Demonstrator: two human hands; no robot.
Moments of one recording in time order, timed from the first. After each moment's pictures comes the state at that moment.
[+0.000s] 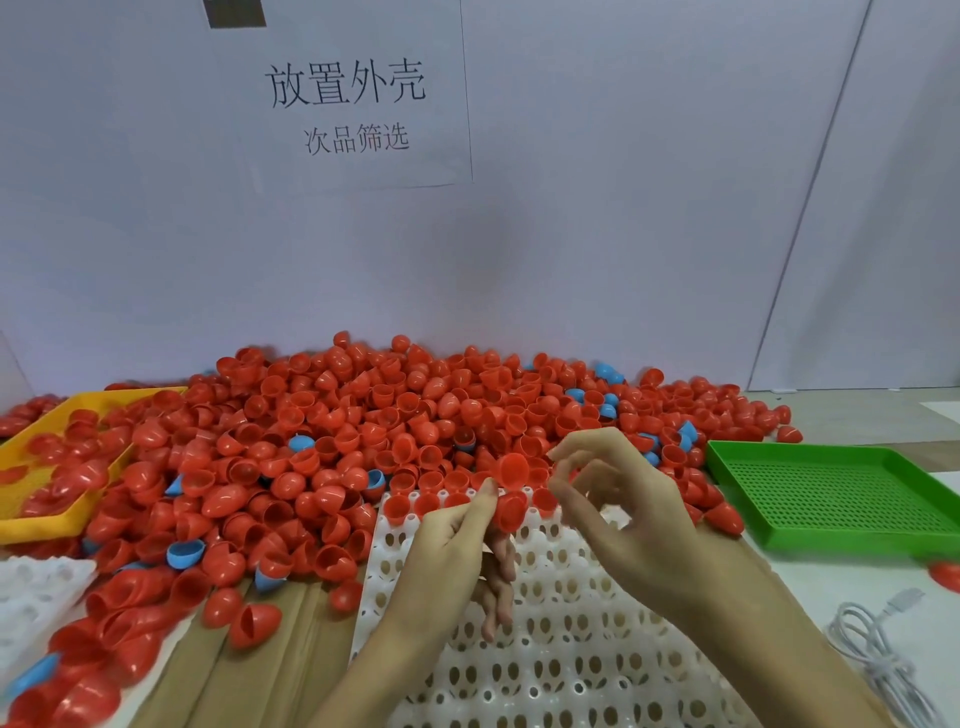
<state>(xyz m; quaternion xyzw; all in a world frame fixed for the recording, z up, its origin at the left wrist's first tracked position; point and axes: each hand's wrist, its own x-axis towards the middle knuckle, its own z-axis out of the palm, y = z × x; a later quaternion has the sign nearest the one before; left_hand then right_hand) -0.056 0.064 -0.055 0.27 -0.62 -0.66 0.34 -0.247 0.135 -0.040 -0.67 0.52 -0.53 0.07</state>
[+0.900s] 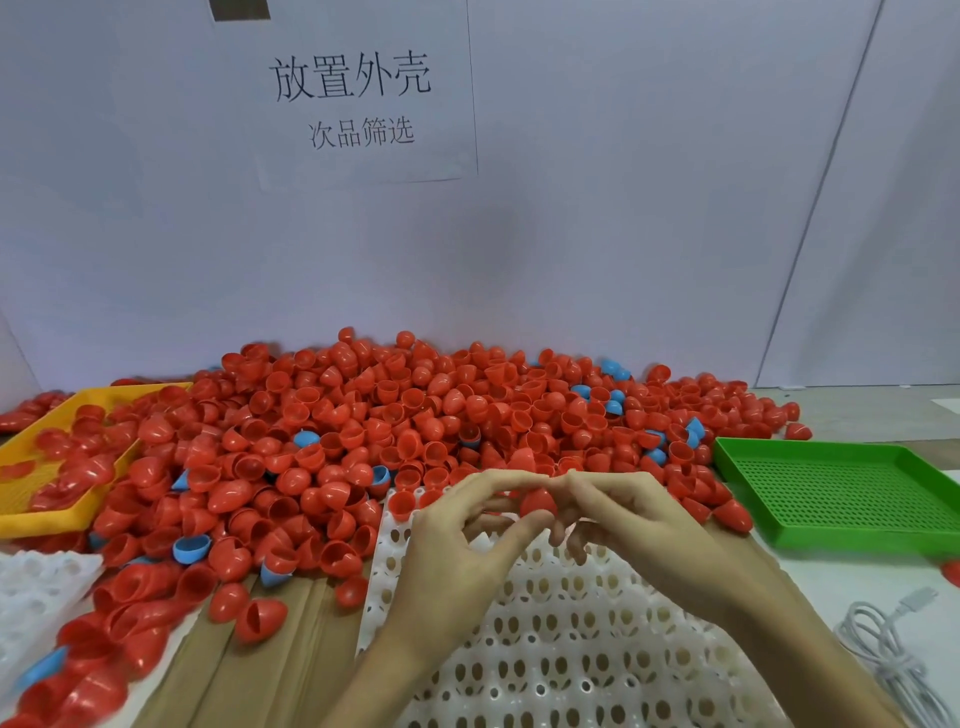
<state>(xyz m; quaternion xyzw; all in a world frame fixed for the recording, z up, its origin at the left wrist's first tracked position) -0.055 0.064 -0.054 0.22 -0.75 -0.45 0.43 -0.248 0.141 -0.031 -0.60 0.51 -0.48 0.37</state>
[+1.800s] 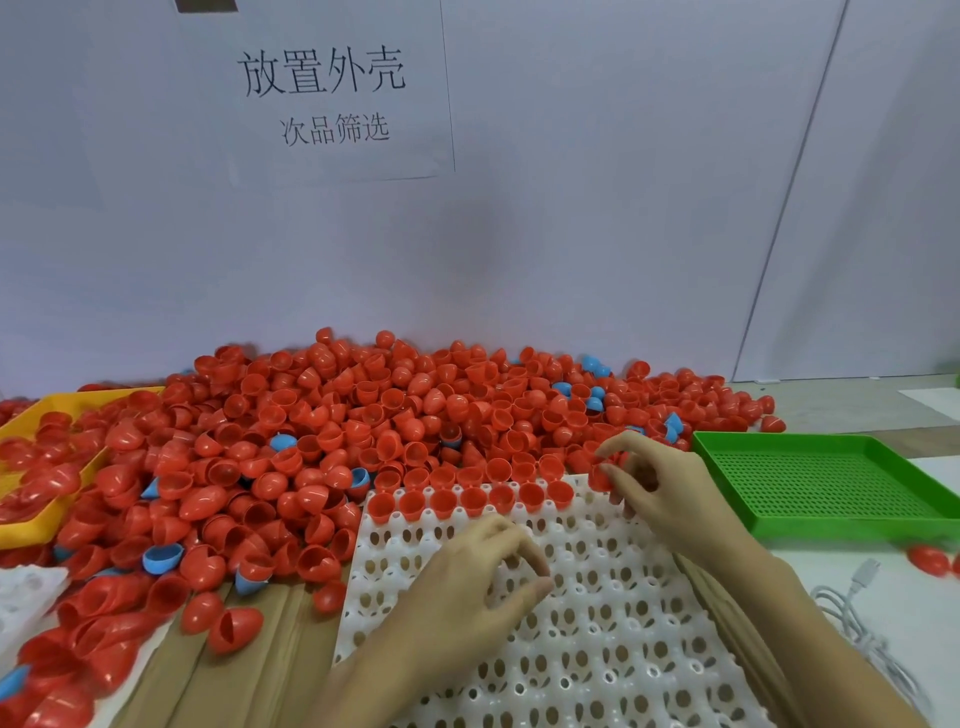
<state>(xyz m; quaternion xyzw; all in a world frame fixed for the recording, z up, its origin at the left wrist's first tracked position) -0.058 0.064 -0.073 0.24 -0.89 -0.34 0.20 -0.321 0.131 -0.058 -0.59 0.70 -0.40 0.03</state>
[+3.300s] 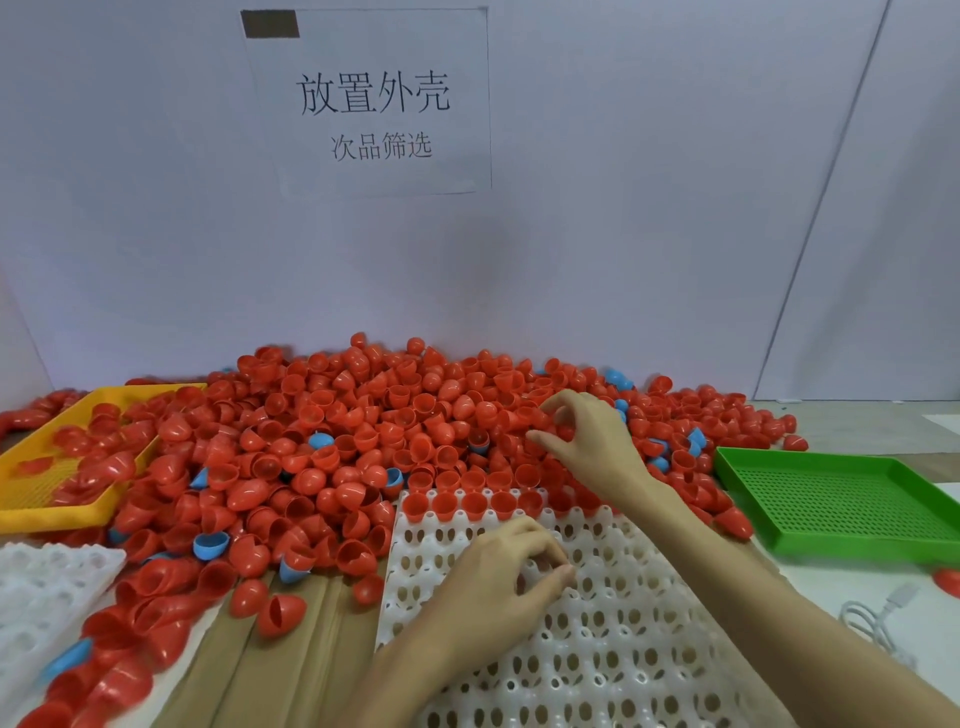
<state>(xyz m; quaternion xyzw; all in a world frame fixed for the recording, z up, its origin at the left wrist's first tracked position) -0.058 0.060 -0.072 0.24 -0.87 -0.36 0.23 -0.279 0.025 -0.044 -0.58 0.74 -0.34 -0.06</state>
